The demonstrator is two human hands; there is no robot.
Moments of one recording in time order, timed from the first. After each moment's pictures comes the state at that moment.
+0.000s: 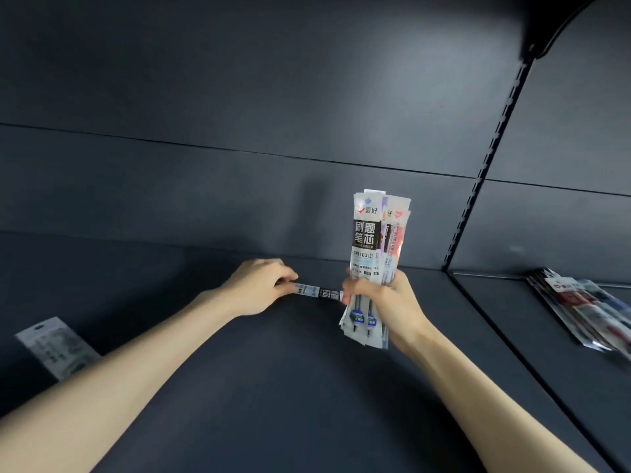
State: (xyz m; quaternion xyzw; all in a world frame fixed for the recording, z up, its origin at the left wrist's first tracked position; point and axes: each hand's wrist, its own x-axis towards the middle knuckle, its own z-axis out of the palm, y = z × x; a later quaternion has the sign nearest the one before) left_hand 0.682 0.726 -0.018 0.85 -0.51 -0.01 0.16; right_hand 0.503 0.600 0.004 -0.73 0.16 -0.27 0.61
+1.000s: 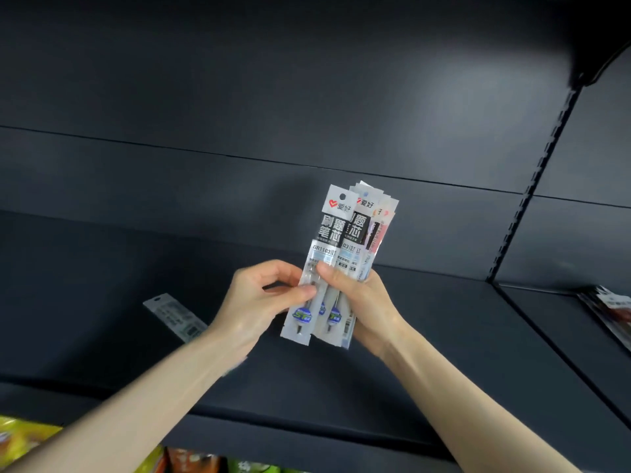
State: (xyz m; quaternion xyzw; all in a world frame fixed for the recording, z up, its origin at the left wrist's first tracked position) left_hand 0.605 0.851 0.011 0.62 -0.32 -0.12 0.71; right_hand 0.533 0.709 0.016 -0.61 0.01 -0.17 0.78
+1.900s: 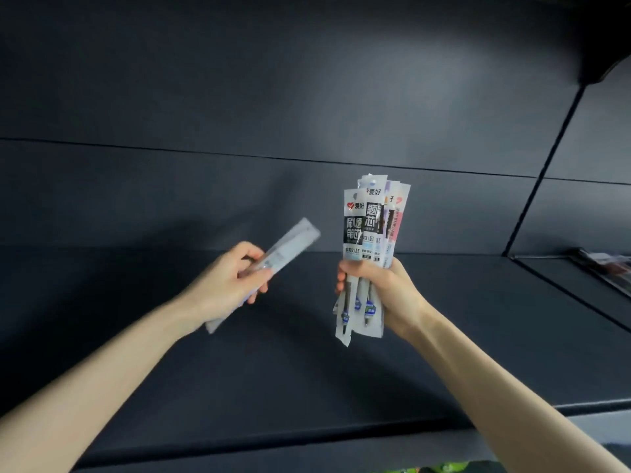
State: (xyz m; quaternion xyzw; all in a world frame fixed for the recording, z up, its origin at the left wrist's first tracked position) left_hand 0.783 0.975 0.013 0.72 -0.44 -0.16 0.50; right_hand 0.618 0.807 0.015 -0.65 0.10 -0.25 0.71
